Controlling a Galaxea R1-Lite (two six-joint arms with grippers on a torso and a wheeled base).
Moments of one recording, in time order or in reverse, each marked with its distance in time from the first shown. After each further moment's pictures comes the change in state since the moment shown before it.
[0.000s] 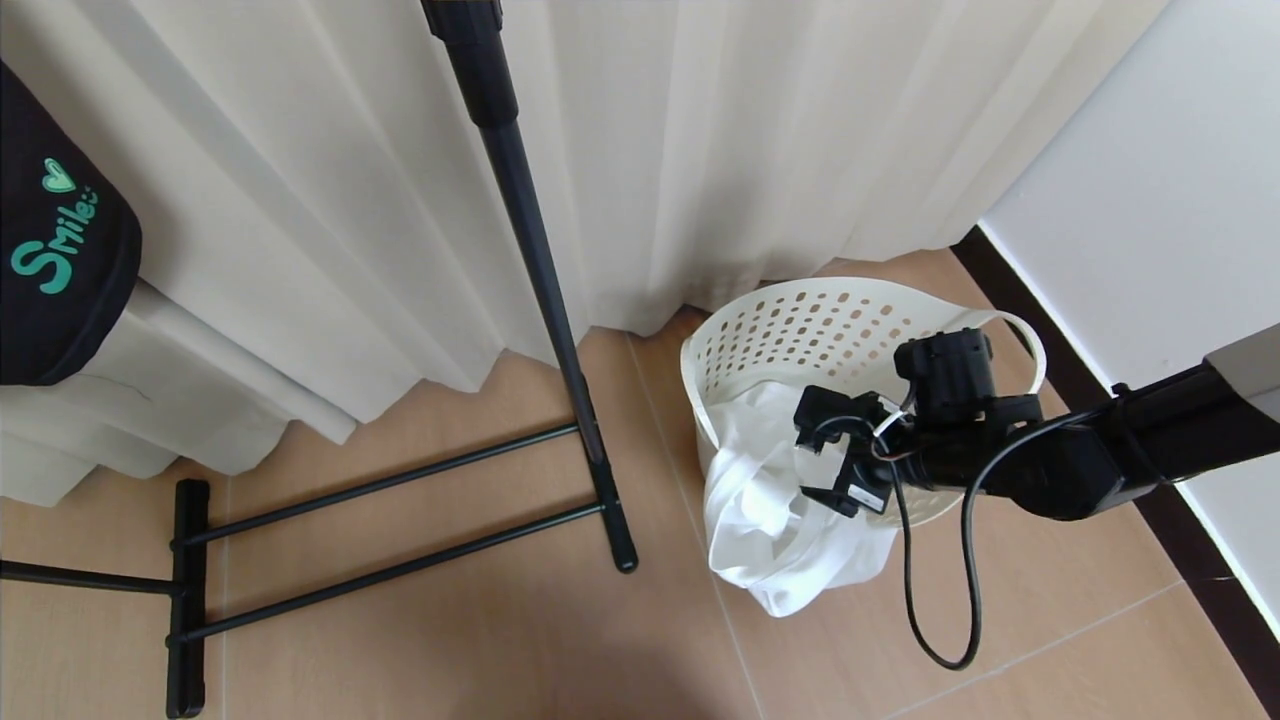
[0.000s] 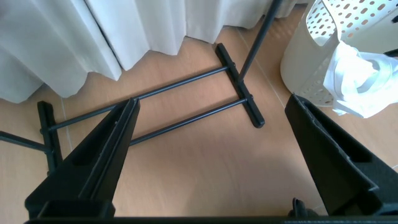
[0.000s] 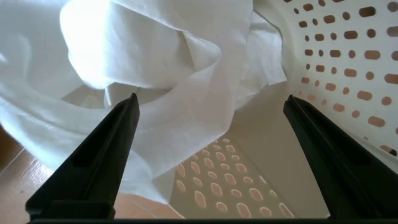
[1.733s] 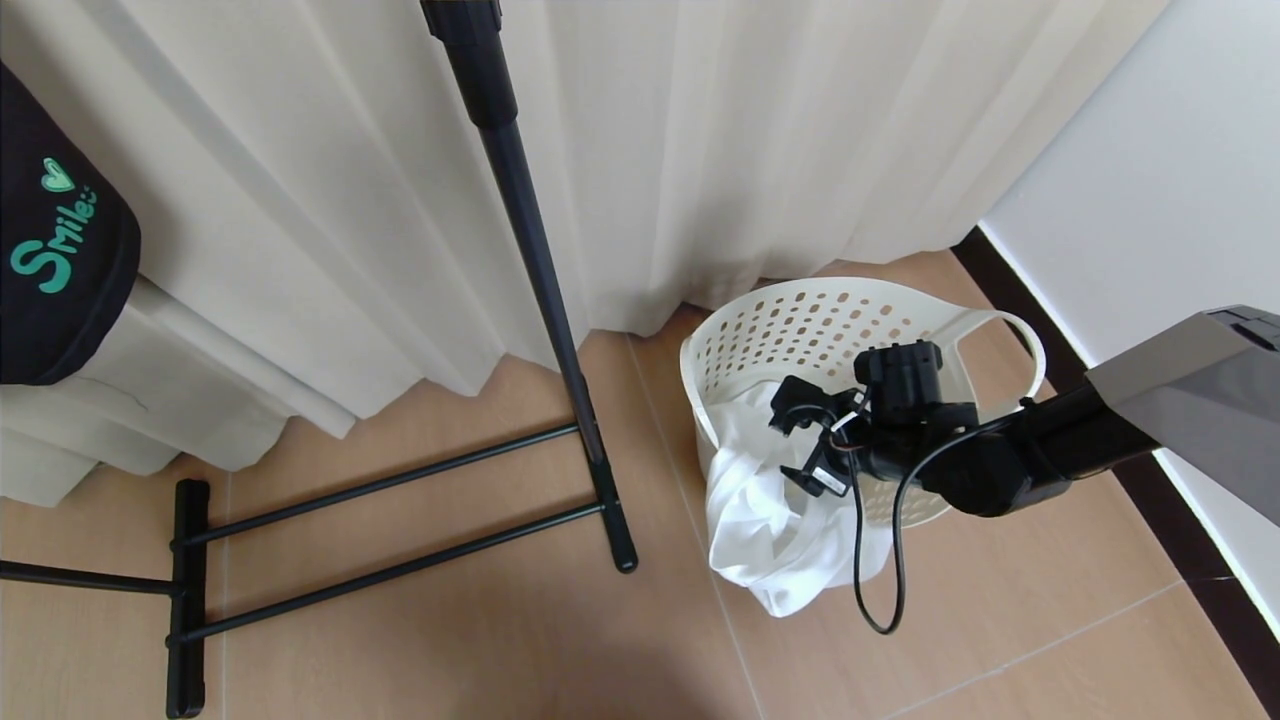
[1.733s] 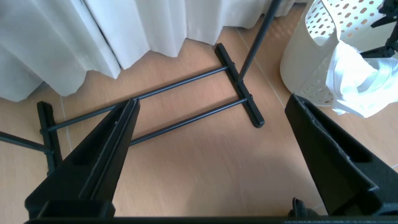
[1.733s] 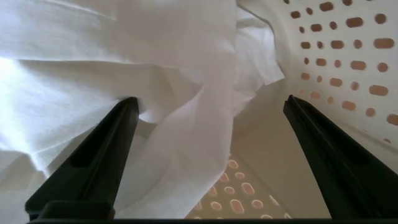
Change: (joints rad) left arm 0.000 0.000 0.000 0.000 -0.001 0.001; right arm 0.004 0.162 -0.111 -0.126 -0.107 0.105
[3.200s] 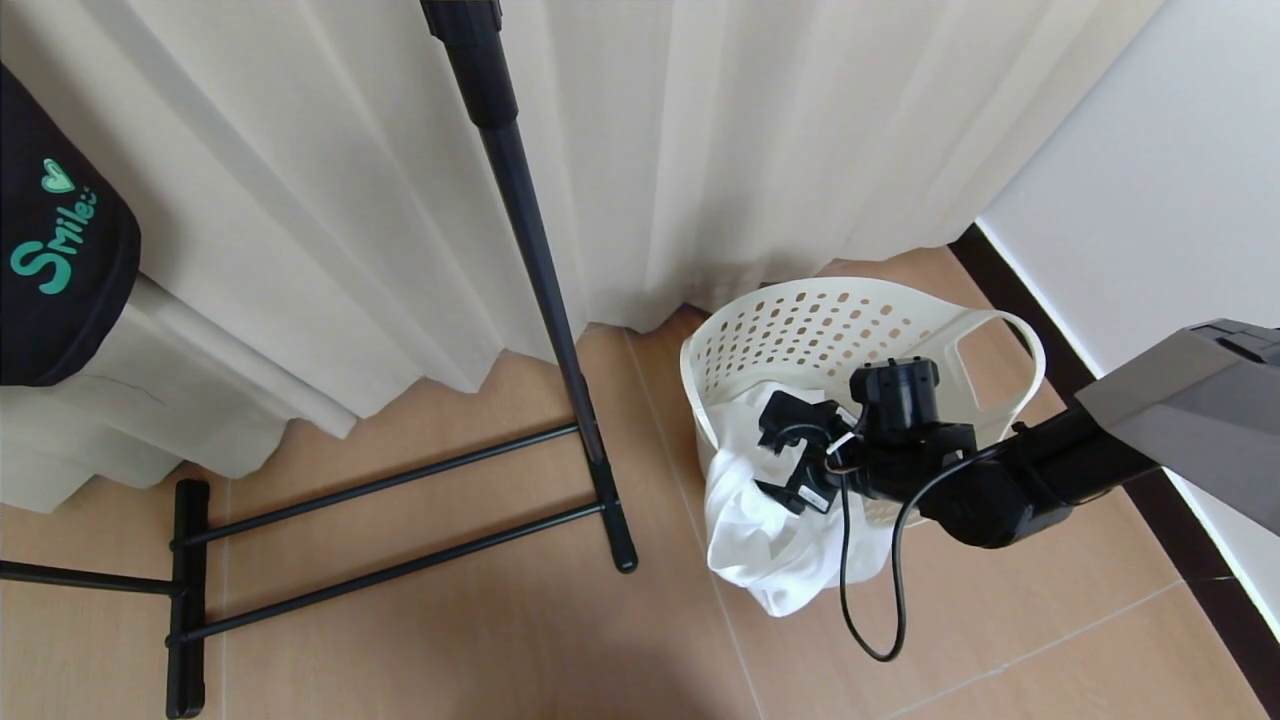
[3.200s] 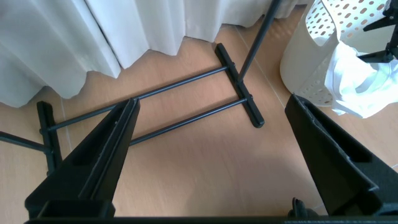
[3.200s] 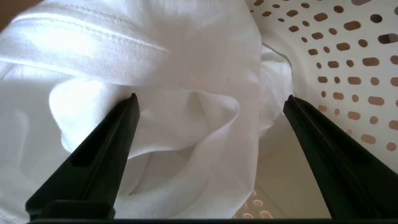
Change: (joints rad) left arm 0.000 0.000 0.000 0.000 0.000 0.000; right arm 0.039 -0.009 0.101 -0.133 0.142 0.005
